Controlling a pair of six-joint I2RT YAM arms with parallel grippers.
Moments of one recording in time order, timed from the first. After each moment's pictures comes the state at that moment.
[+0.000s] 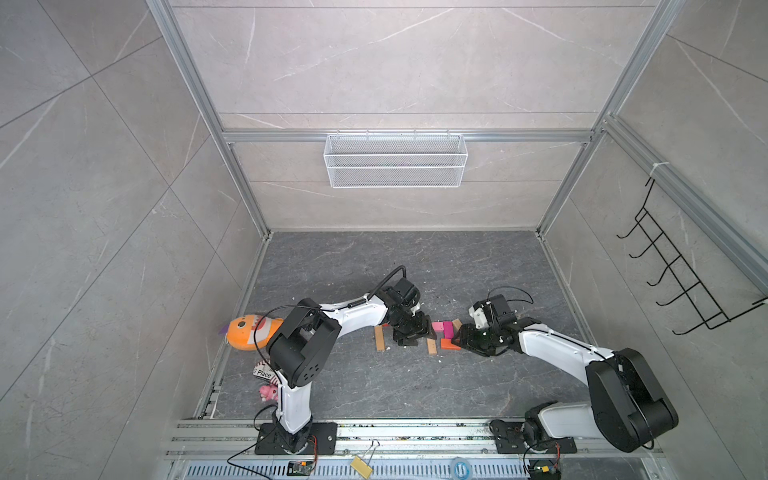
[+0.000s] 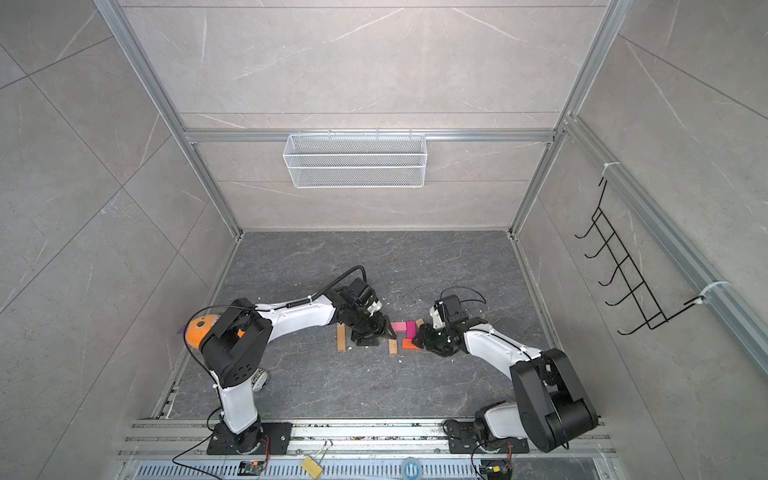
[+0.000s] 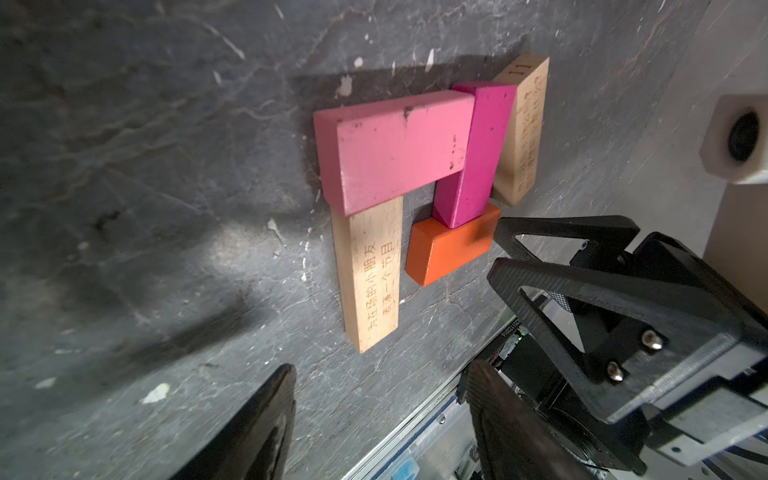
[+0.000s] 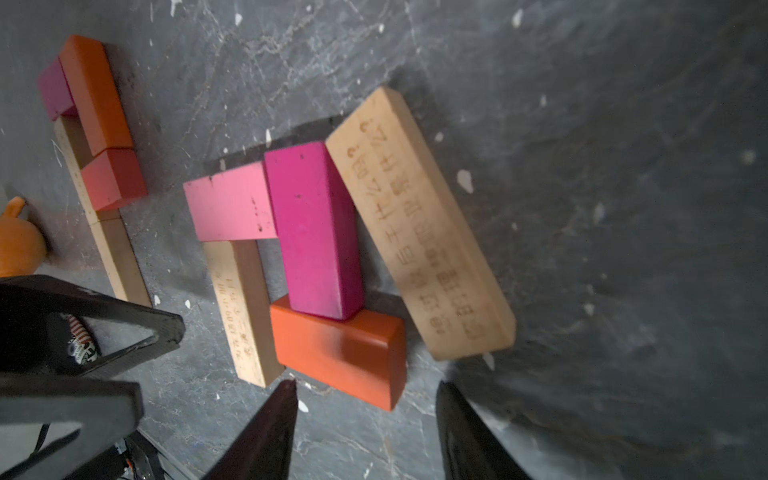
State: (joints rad) left arm -0.77 1.89 1.21 -0.48 0.58 -0.81; right arm 0.34 1.39 0.62 -0.37 -0.38 0.58
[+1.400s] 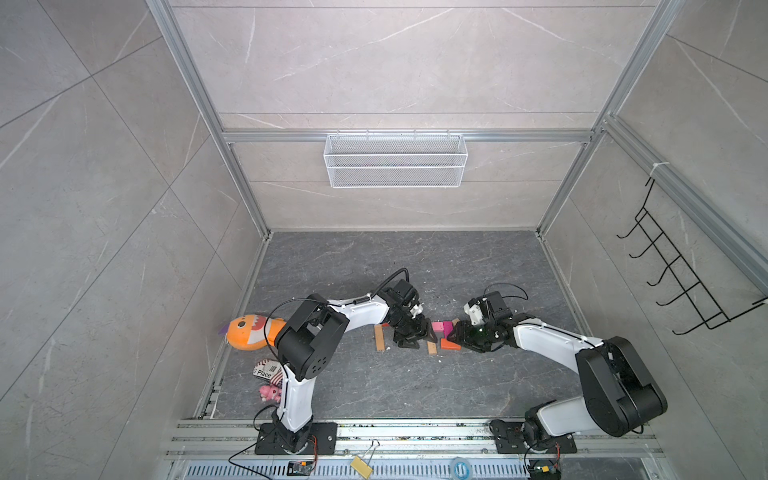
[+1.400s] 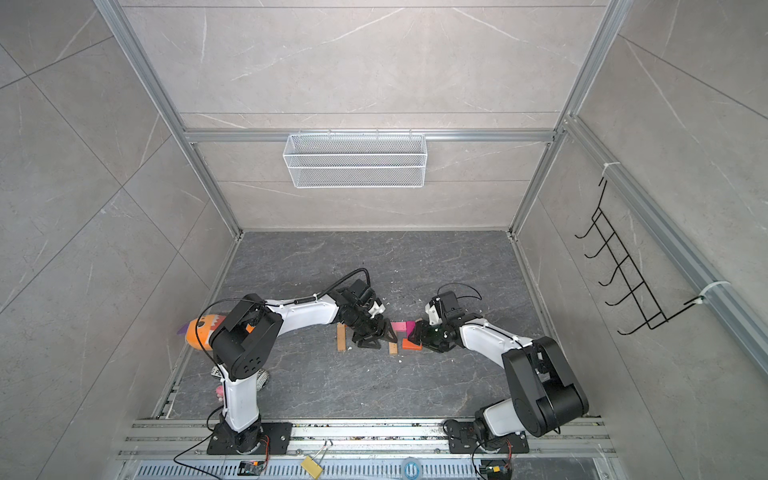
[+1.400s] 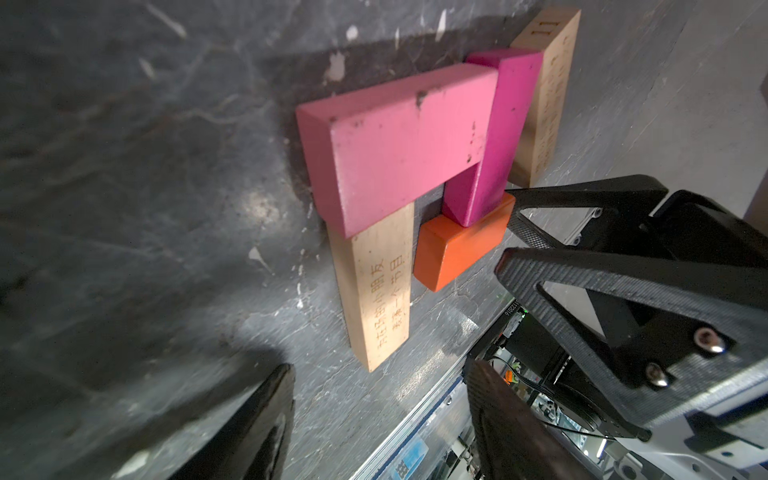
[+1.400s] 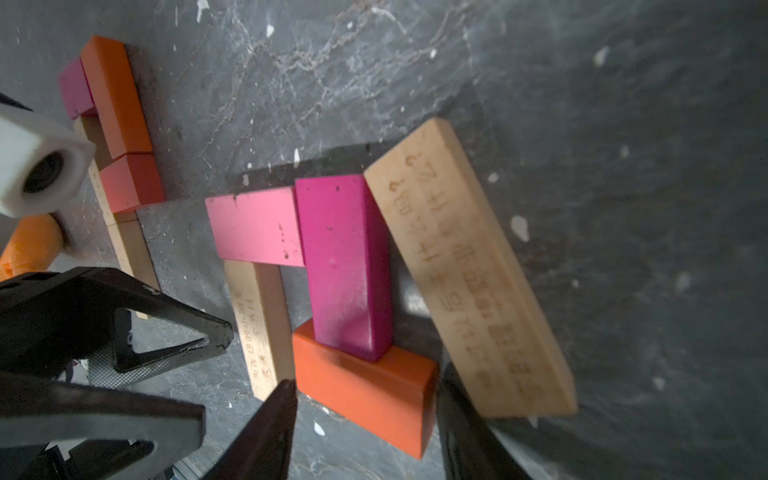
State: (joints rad) left arm -0.76 1.96 1.22 -0.46 0.67 -0.74; right arm 0.34 1.46 0.66 -0.33 -0.42 0.56
